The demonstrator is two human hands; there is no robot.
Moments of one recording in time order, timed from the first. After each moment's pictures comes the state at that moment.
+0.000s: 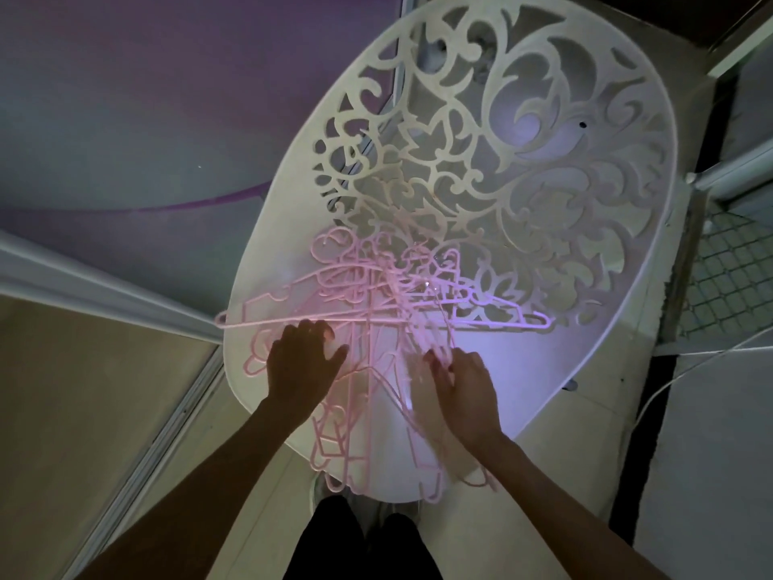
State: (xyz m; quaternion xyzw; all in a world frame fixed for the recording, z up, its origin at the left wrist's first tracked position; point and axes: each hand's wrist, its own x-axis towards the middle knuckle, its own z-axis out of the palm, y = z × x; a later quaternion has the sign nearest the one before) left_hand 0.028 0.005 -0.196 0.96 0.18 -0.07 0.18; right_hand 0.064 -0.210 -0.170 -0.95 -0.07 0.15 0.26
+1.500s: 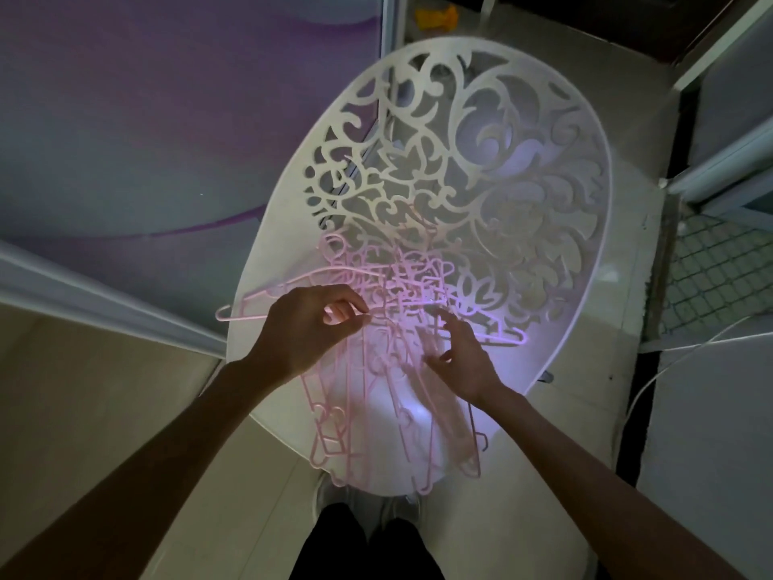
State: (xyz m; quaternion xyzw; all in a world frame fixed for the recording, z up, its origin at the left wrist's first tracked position) left_hand 0.062 0.008 -0.072 0.89 0.06 -0.07 0.44; right_hand 0.102 -0.228 -0.151 -0.91 -0.09 0.28 0.29
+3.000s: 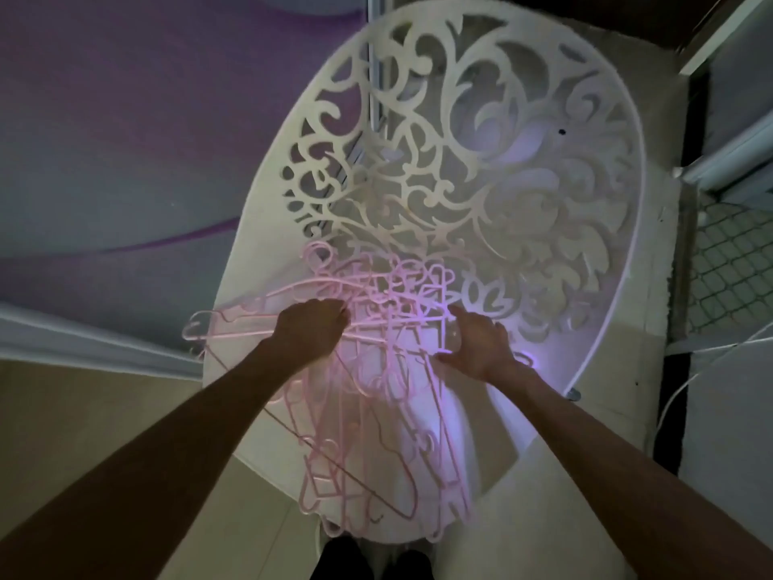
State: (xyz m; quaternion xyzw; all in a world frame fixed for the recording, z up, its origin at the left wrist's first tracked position) left_hand 0.124 0.004 -0.158 0.96 0.06 -0.24 0.12; right_hand 0.170 -0.235 -0.199 -0.95 -0.11 0.27 0.08
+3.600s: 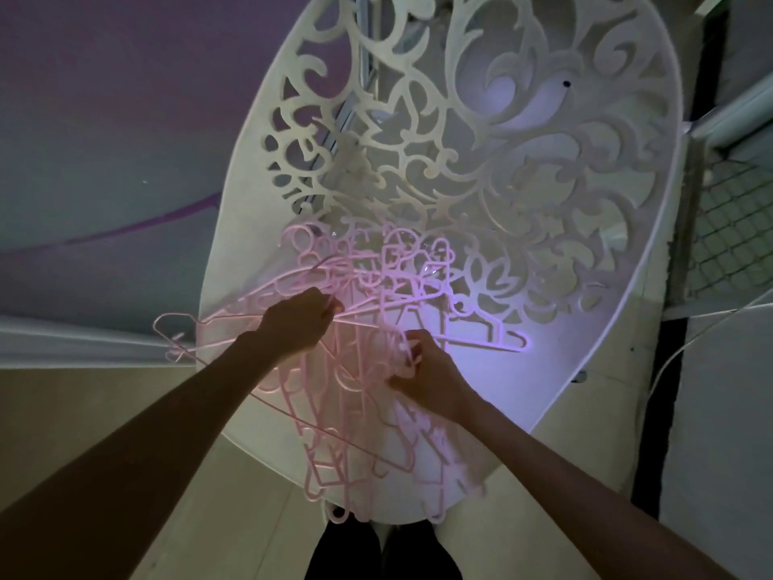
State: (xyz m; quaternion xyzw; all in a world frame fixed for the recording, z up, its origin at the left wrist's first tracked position) left_hand 0.125 0.020 -0.179 0.93 0.03 -0.31 0.16; right_hand 0.101 -0.188 -0.198 -0.87 -0.05 0.33 0.36
